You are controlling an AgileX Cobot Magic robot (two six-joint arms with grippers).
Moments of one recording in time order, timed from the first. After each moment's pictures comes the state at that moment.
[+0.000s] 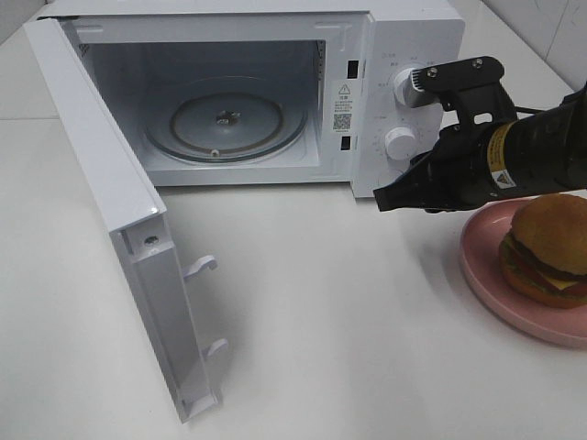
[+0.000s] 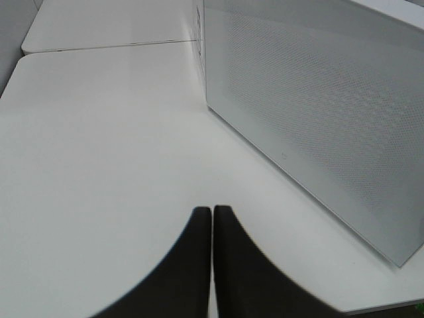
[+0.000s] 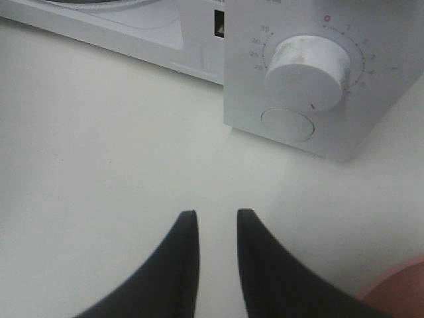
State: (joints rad) left arm -0.01 0.00 -0.50 -0.14 1.04 0.15; right arm 0.44 1.59 -0.71 -0.88 -0.08 0.94
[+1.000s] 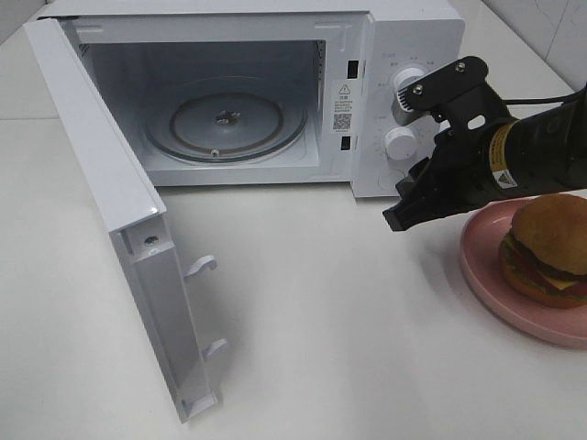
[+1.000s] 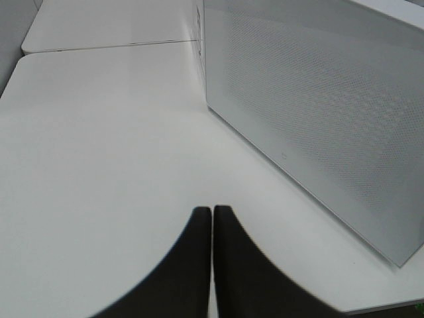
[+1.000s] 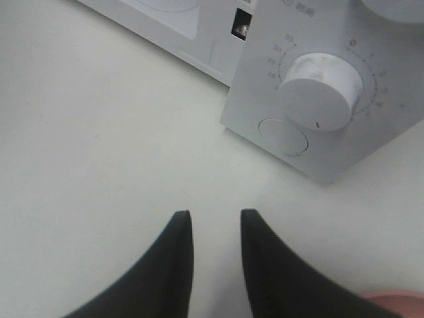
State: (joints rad) left arm -0.01 0.00 -0.50 -0.14 1.04 0.15; right arm 0.44 1.59 -0.71 -0.88 -0.07 0.69
